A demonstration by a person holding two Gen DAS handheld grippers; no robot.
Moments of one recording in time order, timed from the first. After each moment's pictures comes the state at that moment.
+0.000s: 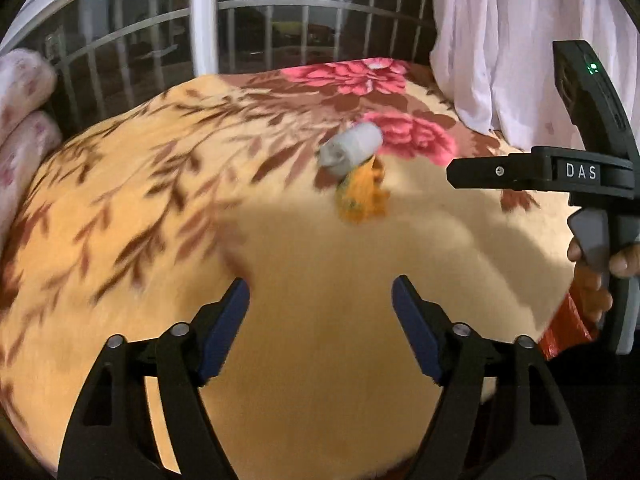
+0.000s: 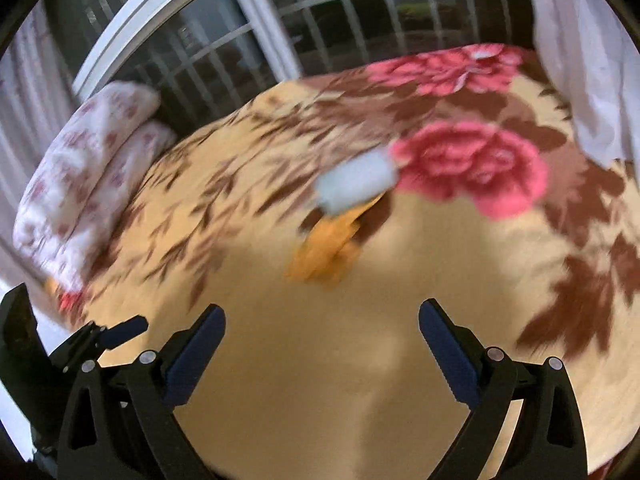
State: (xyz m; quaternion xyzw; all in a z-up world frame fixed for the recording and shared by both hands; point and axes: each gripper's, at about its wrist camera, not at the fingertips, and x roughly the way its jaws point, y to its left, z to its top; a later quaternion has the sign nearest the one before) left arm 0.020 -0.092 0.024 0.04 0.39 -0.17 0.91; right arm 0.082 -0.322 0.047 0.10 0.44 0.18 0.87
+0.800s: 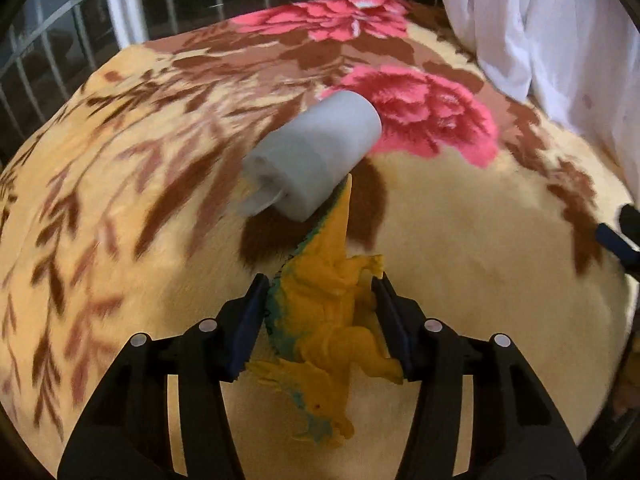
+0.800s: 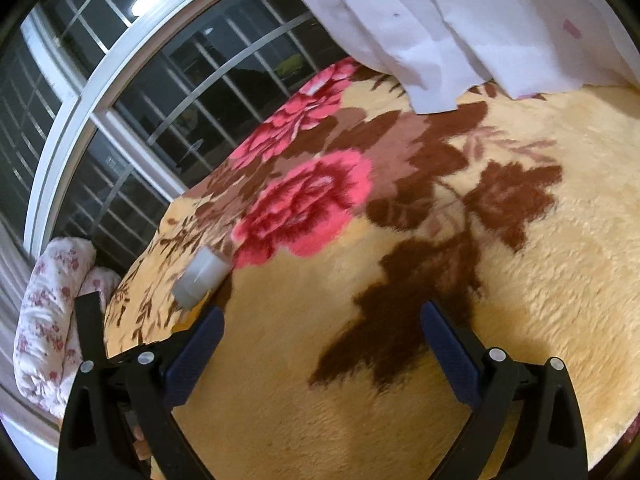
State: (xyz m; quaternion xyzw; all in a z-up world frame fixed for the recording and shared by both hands) left arm 0.138 -0.168 -0.024 0.06 0.47 -0.18 0.86; right arm 0.060 -0.450 0.004 0.27 0.36 0.06 0.89
